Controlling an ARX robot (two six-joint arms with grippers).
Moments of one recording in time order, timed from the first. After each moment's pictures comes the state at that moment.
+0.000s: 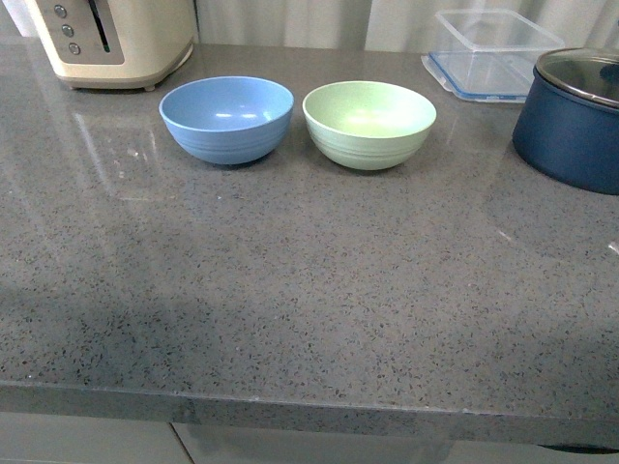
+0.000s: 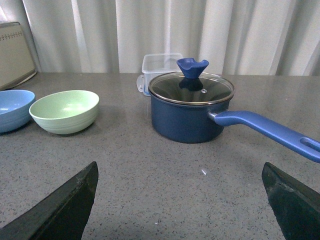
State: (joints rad) left arm 0.00 1.02 0.17 0.85 0.00 -0.01; right arm 0.00 0.00 0.01 0.00 0.00 0.00
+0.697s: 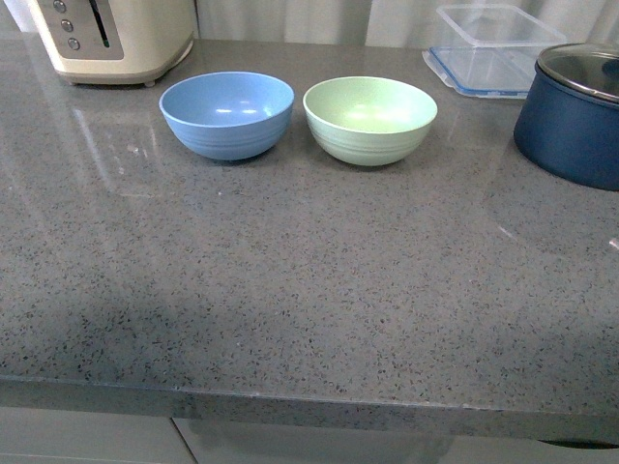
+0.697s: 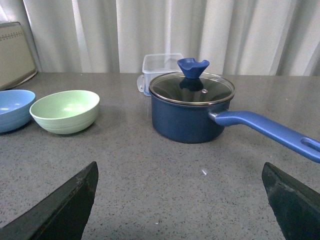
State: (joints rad) left arm 0.00 0.60 0.02 0.59 0.00 -0.01; right arm 0.00 0.00 0.01 0.00 0.00 0.00
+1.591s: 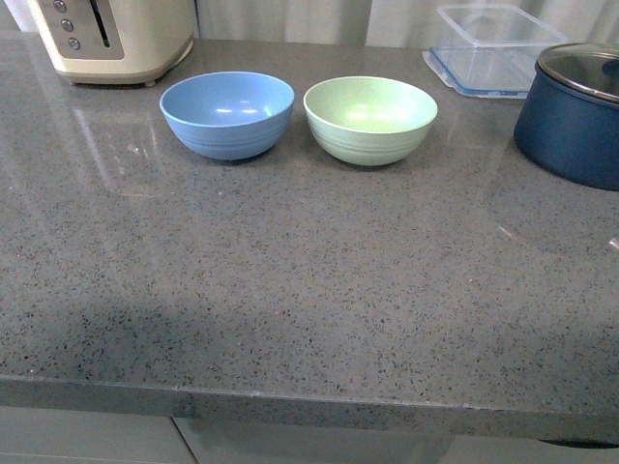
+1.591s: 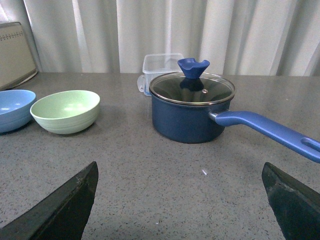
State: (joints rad) left arm 0.00 0.19 0.02 0.19 0.00 -0.01; right arm 0.00 0.00 0.01 0.00 0.00 0.00
